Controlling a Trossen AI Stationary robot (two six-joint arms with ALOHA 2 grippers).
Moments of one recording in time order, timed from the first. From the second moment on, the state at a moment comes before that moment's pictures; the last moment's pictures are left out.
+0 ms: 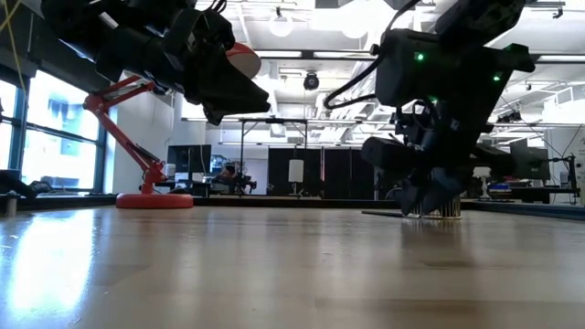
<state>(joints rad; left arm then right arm) 0.00 1.37 0.55 0.53 0.04 -0.16 0.18 1.78 0.88 -0.59 0.65 1.46</state>
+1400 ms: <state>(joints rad) 0.00 1.37 0.55 0.53 0.05 -0.17 0.08 1.79 0.89 -0.55 0.51 1.30</state>
